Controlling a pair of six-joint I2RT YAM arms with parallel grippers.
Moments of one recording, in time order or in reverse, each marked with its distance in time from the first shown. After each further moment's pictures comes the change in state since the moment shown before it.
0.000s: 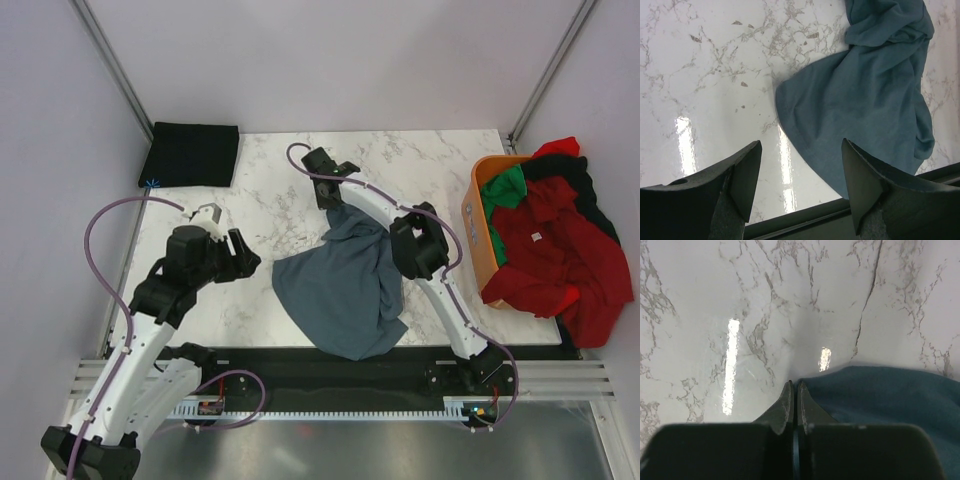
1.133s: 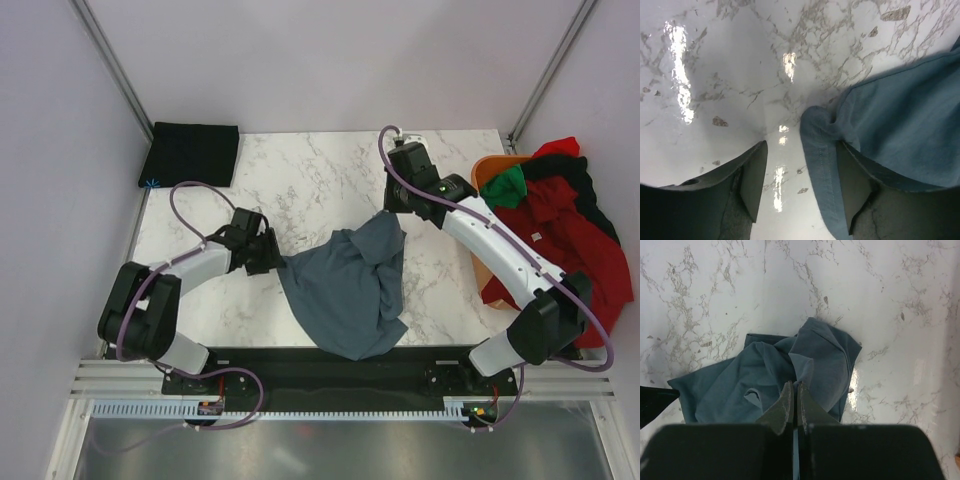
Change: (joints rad) left arm -0.049 0.775 -0.016 0.382 0.004 -0.127; right arm -0.111 -1.031 -0.825 0.035 -0.049 0.080
